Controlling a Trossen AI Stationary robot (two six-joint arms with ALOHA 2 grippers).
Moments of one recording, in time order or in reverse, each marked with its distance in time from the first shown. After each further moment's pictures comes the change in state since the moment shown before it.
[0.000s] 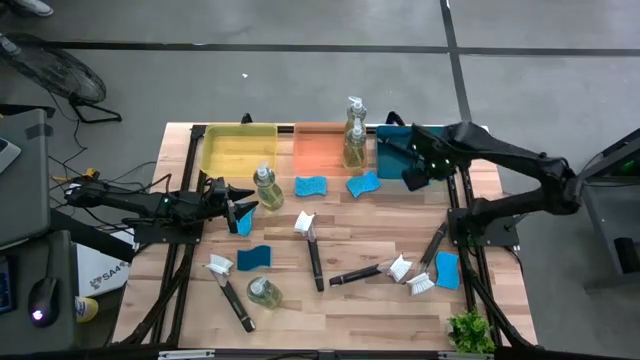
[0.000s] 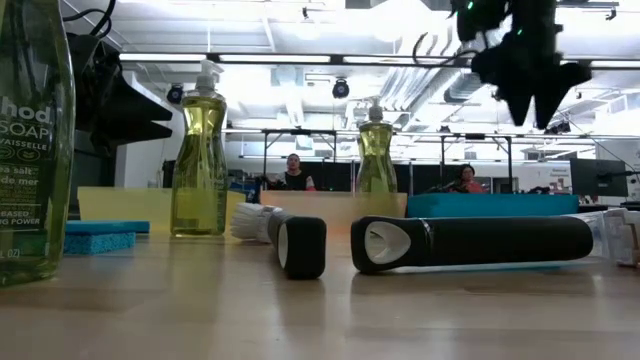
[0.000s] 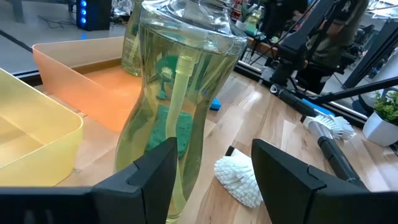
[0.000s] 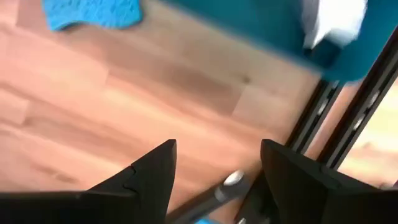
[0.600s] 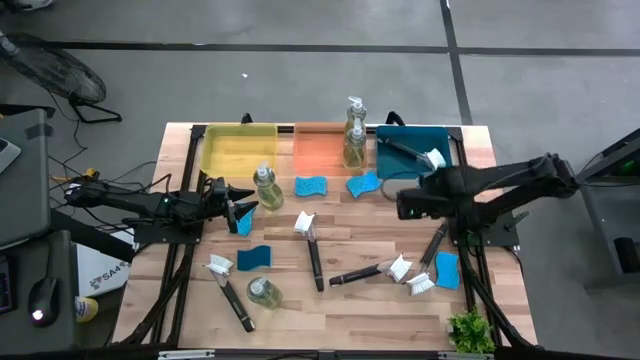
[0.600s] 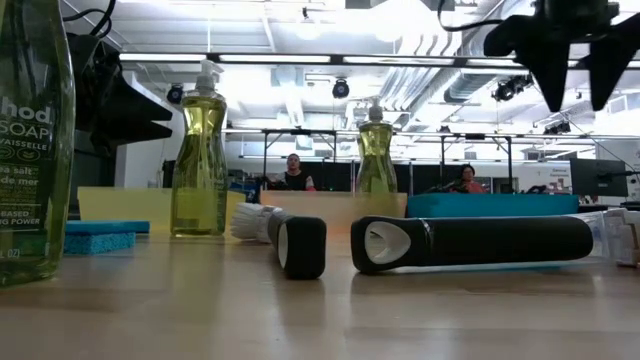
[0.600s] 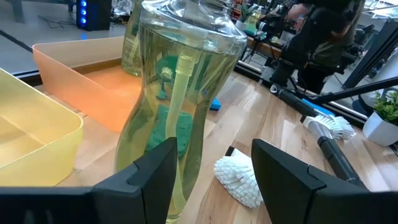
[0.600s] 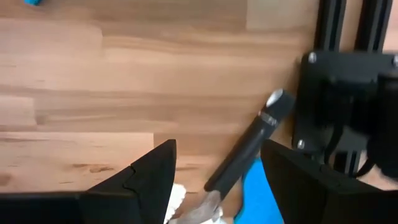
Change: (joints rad) left arm 0.000 0.000 0.000 0.000 0.000 0.000; right arm 0.601 0.066 0.000 -0.072 0.055 0.966
